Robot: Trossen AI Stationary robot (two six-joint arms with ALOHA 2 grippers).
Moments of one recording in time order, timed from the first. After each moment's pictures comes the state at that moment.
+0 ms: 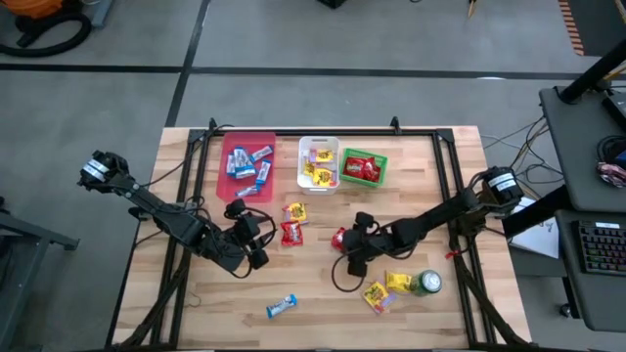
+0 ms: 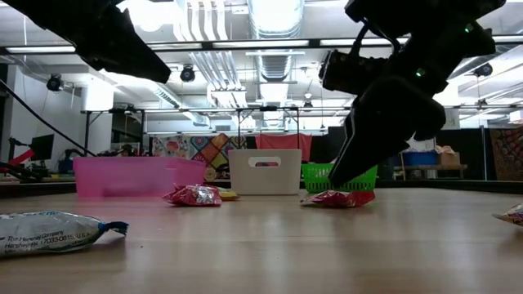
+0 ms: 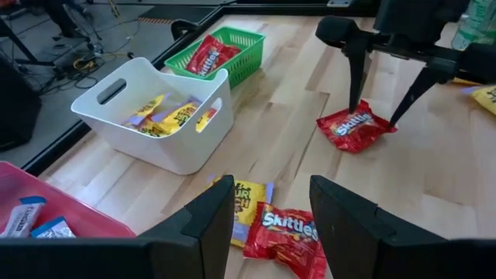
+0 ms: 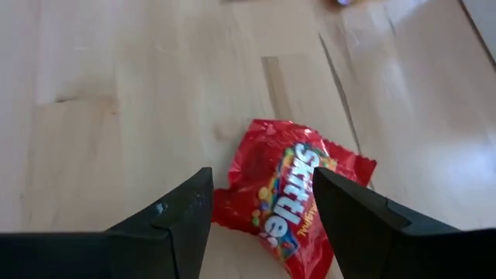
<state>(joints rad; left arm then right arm) -0.55 1.22 0.69 -0.25 -0.91 -0.54 0.31 1.72 0.84 -0.07 0.32 0.36</state>
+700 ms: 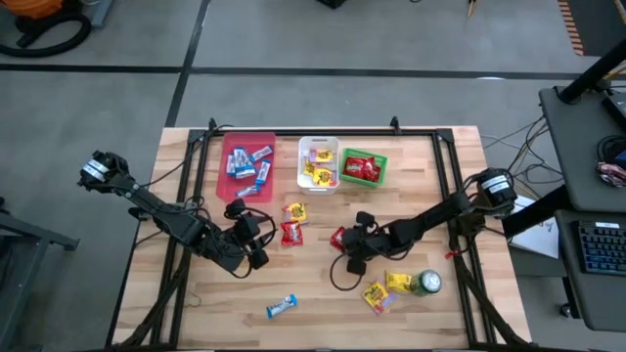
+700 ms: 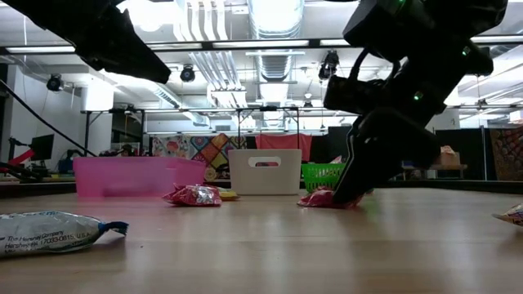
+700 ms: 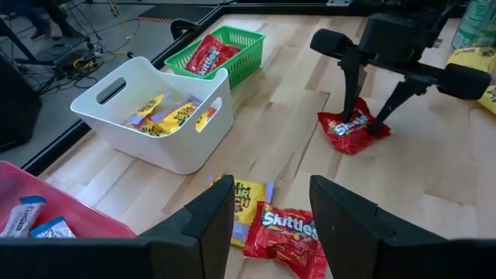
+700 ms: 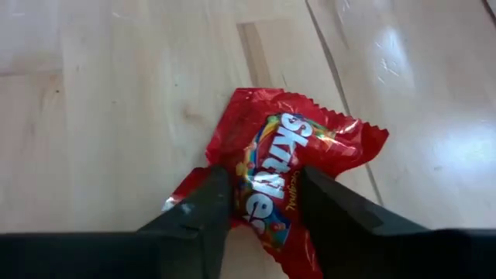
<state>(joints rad) -0.55 1.22 0.69 -0.25 -0.91 -0.54 0.30 1.82 0.81 -0.05 0.34 0.40</state>
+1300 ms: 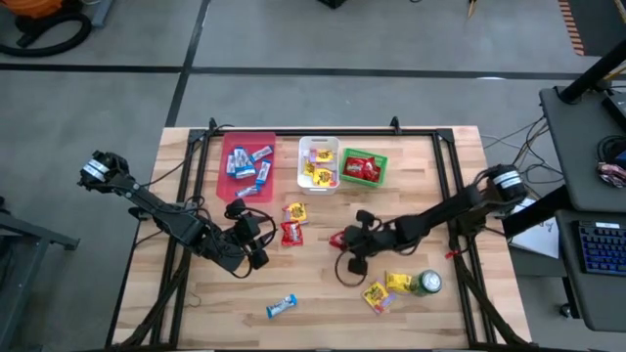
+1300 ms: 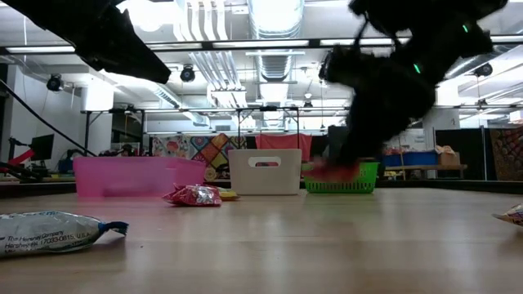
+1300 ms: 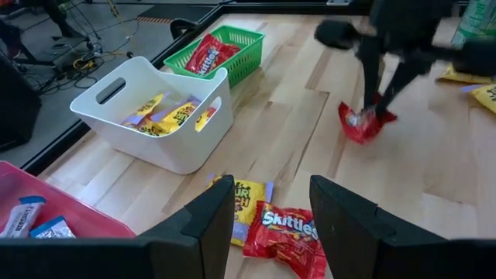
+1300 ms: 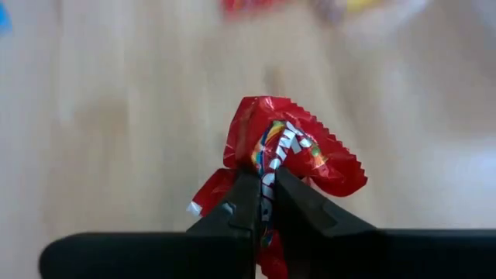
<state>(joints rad) -0.55 1.22 0.69 -0.25 -0.91 -0.54 0.29 1.70 0.80 -0.01 0.29 0.38</state>
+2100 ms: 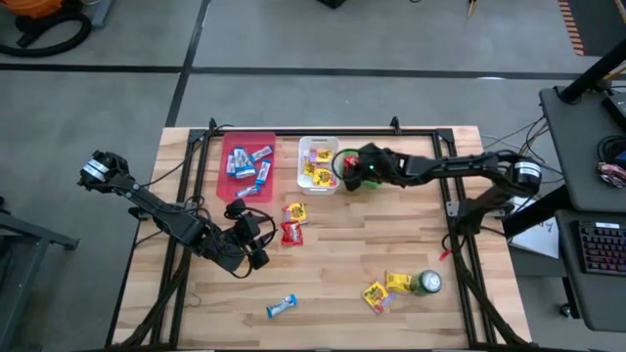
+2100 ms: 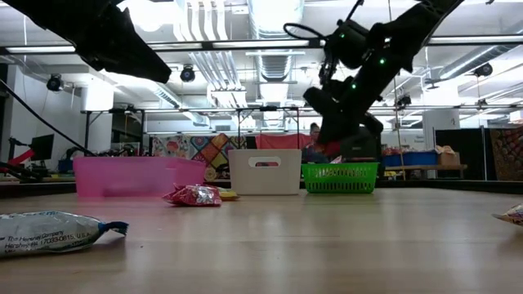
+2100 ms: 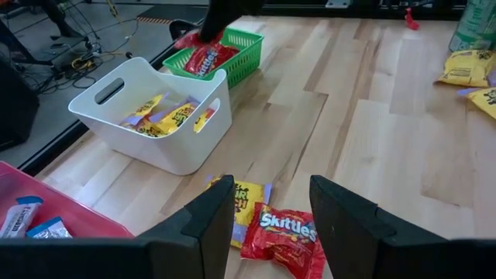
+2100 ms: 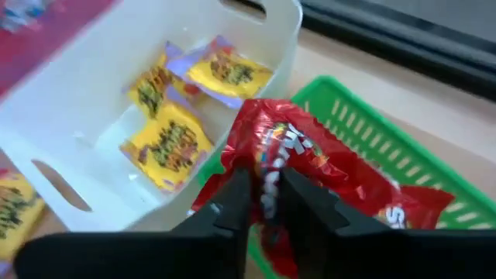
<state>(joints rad) -0.55 1.22 0.69 -0.24 -0.91 -0.54 -0.34 1.50 0.82 -0.09 0.29 0.52</state>
